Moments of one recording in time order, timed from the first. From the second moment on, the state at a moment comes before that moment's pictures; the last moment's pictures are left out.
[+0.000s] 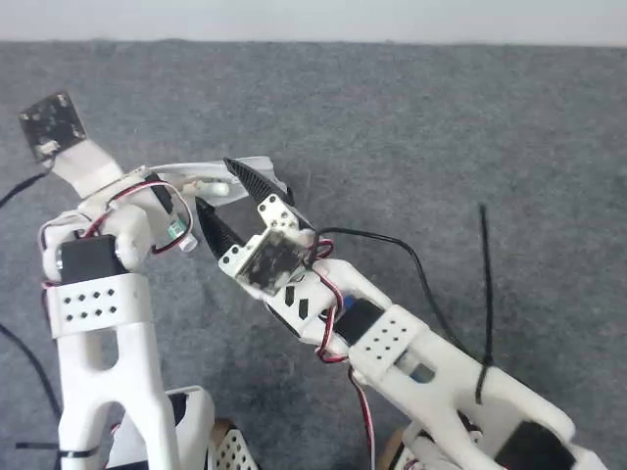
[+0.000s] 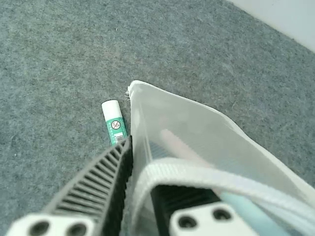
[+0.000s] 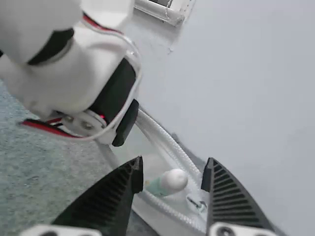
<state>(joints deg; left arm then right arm) -17.7 -38.1 35.9 61.3 23.8 -50.8 -28.4 56.7 -17.8 17.6</state>
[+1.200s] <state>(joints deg) -17.8 -38.1 36.0 61.3 23.8 -51.3 -39.3 56.7 -6.9 11.8</state>
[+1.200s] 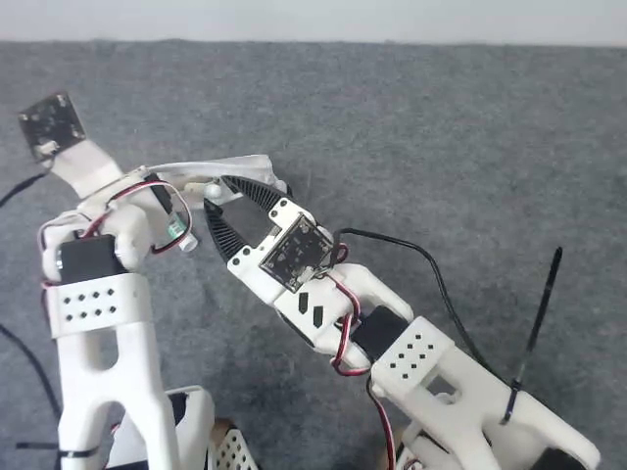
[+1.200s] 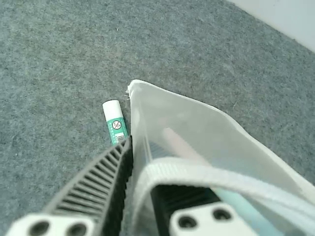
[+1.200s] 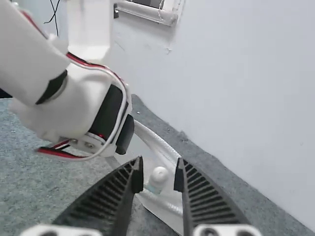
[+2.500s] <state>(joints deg) -17.8 -38.1 36.0 61.3 23.8 -49.5 -30.8 46.8 1.6 21.0</state>
